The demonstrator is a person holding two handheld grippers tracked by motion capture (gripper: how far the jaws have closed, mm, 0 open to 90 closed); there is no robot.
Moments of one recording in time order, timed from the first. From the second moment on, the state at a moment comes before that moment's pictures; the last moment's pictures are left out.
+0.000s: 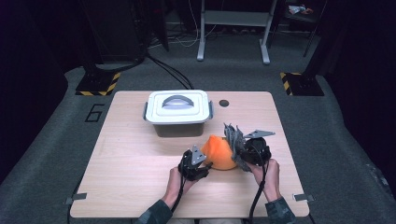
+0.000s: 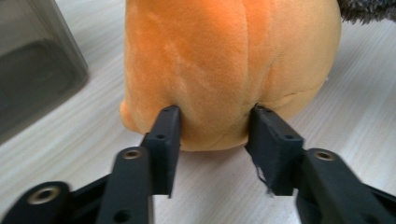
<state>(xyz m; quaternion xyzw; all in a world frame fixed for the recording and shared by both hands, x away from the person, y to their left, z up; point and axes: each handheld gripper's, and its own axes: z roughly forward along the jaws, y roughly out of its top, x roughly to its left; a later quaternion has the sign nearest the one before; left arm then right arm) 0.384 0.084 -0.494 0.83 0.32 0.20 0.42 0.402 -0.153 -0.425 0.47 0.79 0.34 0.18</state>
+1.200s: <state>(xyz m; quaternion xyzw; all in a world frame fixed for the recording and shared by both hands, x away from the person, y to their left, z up) 0.379 0.083 -0.481 0.82 0.34 0.14 0.45 0.392 -0.121 -0.410 0.42 0.81 0.37 0.18</state>
